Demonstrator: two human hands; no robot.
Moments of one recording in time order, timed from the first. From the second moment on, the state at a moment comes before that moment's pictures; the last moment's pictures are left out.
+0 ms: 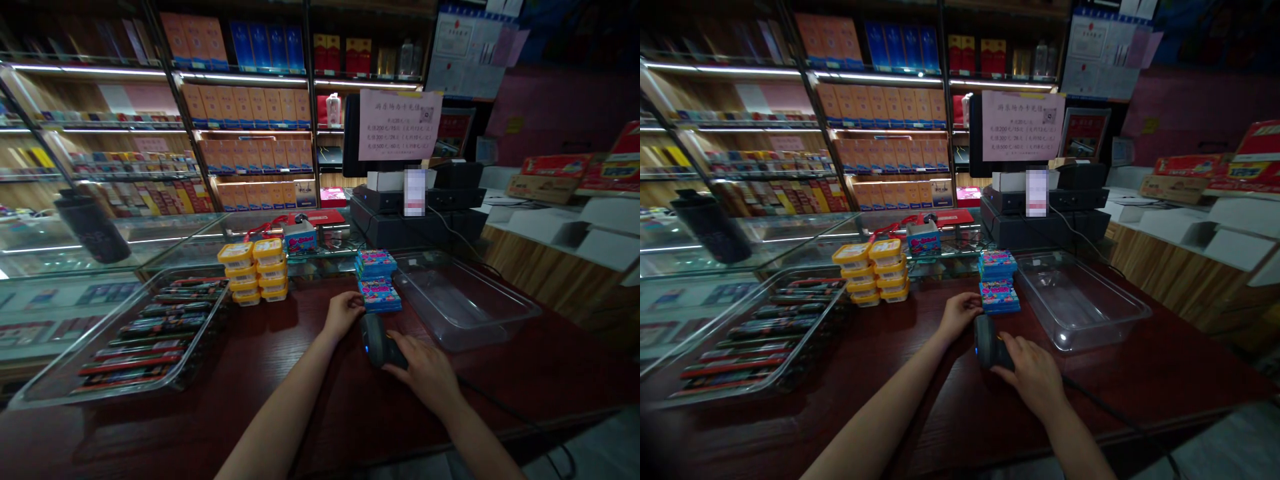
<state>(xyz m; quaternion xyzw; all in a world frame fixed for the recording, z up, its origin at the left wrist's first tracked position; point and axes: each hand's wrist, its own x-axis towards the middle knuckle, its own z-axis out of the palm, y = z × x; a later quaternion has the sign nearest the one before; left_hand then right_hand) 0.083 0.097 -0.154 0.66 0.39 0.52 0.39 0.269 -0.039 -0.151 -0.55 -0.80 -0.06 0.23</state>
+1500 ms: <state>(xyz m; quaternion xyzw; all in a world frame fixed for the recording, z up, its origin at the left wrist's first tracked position) -0.016 0.067 -0.084 0.44 0.37 0.75 0.32 0.273 -0.039 -0.162 -0.51 -0.81 -0.09 0.27</state>
